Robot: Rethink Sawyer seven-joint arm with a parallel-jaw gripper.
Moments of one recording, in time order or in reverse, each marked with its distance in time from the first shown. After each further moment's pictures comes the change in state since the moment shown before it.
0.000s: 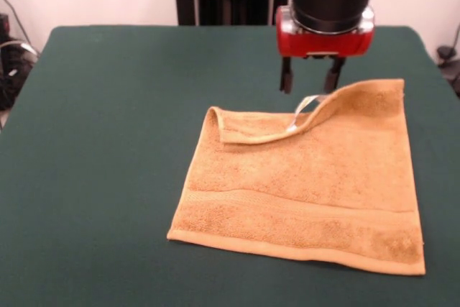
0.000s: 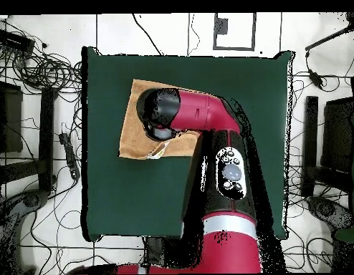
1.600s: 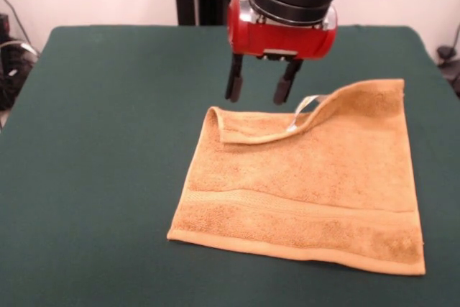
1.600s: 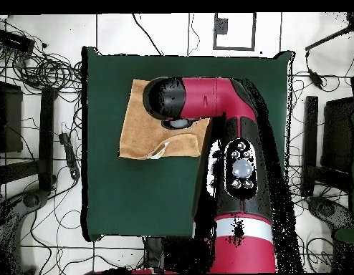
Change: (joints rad) arm -0.032 -0.028 0.044 -0.122 -0.262 -0.003 0.000
